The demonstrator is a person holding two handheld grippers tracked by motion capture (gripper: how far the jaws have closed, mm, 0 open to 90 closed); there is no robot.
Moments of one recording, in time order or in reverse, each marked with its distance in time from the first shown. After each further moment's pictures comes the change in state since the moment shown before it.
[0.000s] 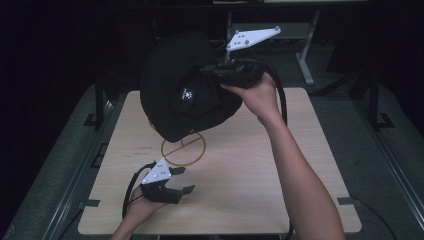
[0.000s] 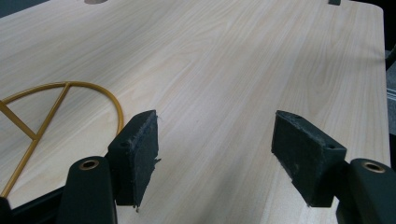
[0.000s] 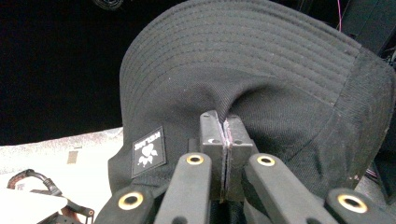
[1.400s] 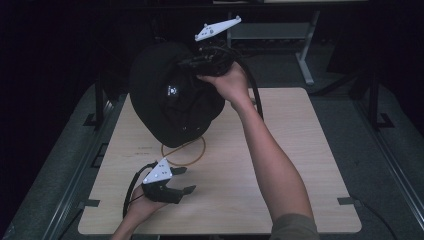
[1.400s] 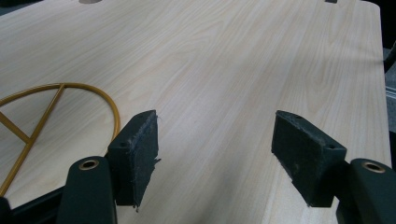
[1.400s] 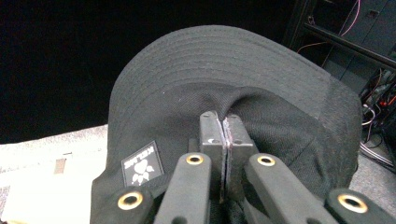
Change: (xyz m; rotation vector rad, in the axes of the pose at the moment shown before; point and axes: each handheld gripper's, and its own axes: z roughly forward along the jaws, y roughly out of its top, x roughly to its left) left arm 0.001 0.000 0.003 0.006 -0.015 0.013; right arm -0.020 0.015 0.070 0.070 0.024 0.048
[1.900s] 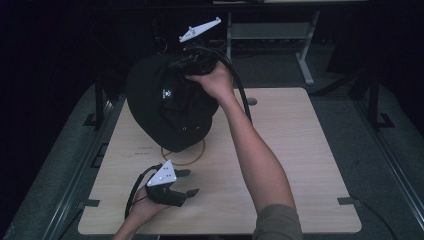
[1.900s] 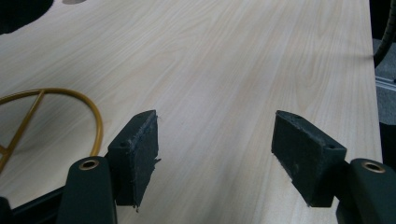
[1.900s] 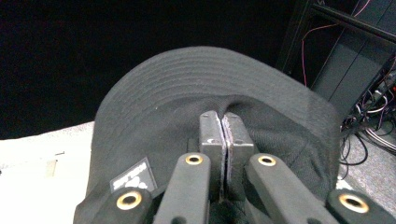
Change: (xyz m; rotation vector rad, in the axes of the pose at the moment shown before) left arm -0.008 0.002 0.007 0.022 -0.027 0.051; right arm -0.009 0.003 0.043 0.061 0.008 0.016
